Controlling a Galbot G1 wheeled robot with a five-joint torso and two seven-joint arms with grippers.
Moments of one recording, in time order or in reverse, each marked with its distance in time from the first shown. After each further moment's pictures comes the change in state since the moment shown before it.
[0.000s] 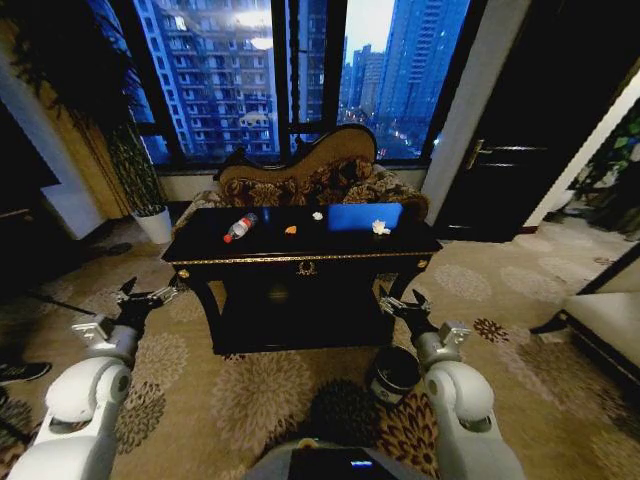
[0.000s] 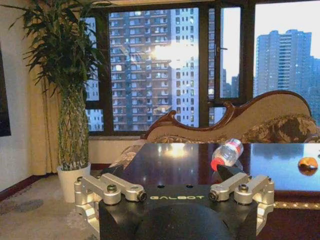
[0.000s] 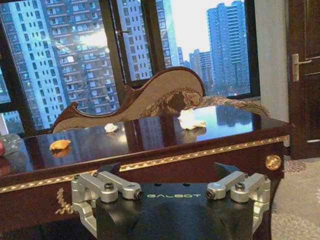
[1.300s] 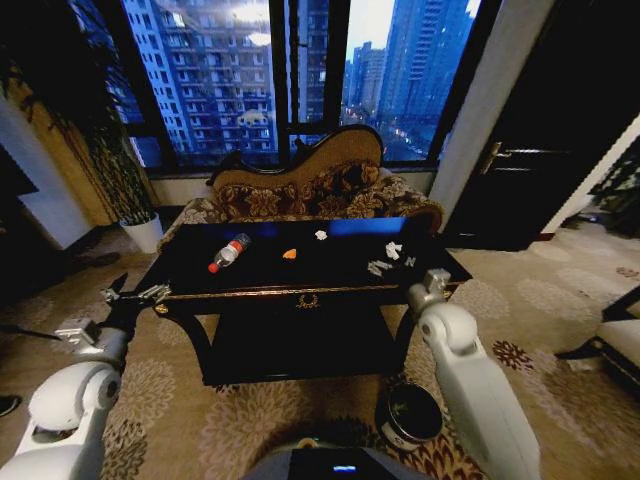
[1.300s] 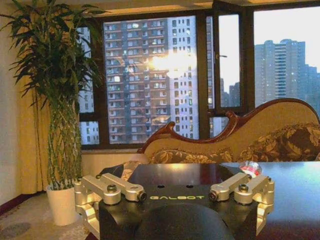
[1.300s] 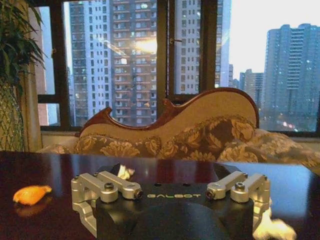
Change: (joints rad) left arm 0.042 0.018 -0.050 -0.014 -0.021 -0.062 0.032; right arm 0.484 -0.347 -0.195 -0.309 0.169 -0.033 0.000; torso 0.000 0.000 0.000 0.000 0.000
